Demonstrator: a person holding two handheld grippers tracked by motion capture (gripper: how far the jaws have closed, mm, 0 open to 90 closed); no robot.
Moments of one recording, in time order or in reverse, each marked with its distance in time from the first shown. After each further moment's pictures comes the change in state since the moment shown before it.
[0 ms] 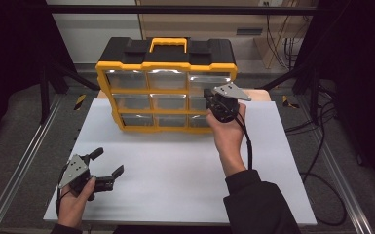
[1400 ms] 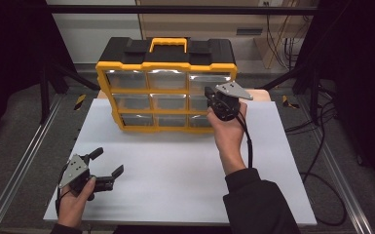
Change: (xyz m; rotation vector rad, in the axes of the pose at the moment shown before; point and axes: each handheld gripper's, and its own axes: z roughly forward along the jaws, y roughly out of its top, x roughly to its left) left arm 0.001 0.000 0.000 0.003 0.003 0.001; right arm -0.003 0.003 0.001 -0.018 -0.005 0.020
